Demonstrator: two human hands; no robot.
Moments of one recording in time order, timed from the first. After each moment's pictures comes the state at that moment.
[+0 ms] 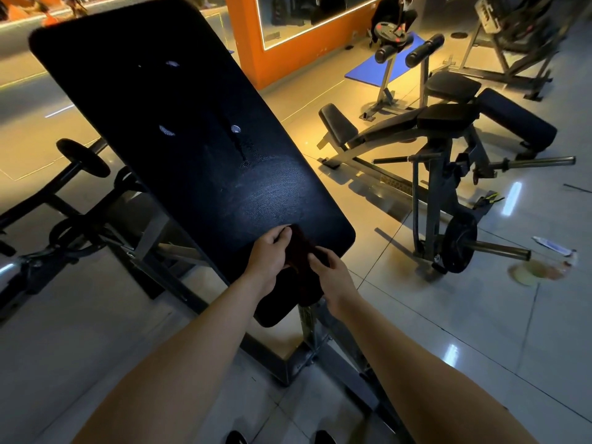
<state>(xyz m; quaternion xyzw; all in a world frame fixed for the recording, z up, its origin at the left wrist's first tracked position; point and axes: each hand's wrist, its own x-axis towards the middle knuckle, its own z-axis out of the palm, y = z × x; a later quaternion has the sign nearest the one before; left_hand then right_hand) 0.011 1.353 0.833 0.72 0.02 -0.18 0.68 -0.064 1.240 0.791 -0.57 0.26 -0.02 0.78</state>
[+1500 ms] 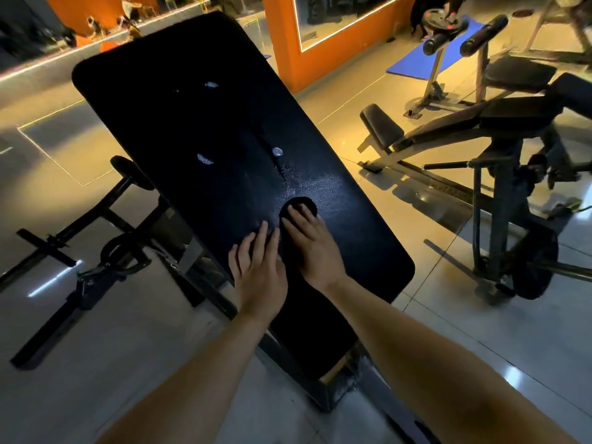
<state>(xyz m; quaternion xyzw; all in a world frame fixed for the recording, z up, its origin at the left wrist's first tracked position) 0.079 1.433 0.820 0.97 -0.12 0.19 0.09 0.101 1.282 0.802 -0.91 -0.13 -0.26 0.31</state>
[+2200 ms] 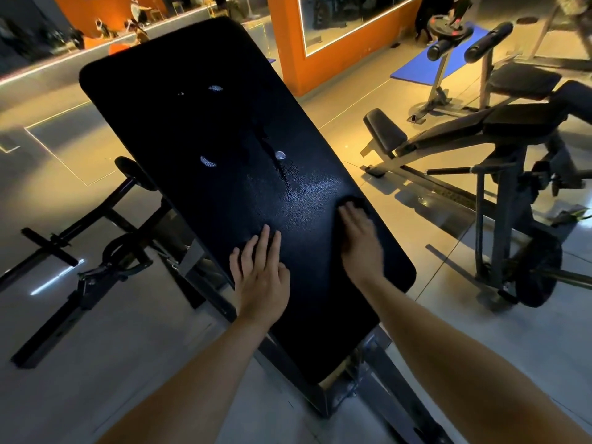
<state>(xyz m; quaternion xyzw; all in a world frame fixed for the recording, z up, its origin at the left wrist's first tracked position) 0.079 1.434 0.819 0.97 -0.14 0.19 0.06 0.099 1.216 0.785 -0.91 0.06 -0.24 0.35</state>
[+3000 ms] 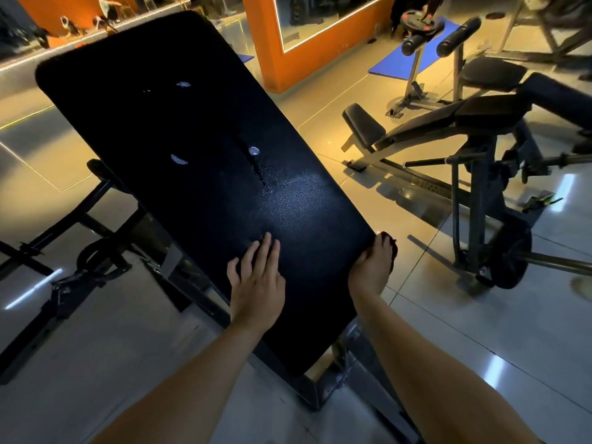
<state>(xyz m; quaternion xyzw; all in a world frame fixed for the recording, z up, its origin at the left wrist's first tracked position) 0.061 1.416 0.805 0.97 -0.19 0.14 0.01 0.057 1.201 0.745 -0.77 0.39 -0.22 0.46</state>
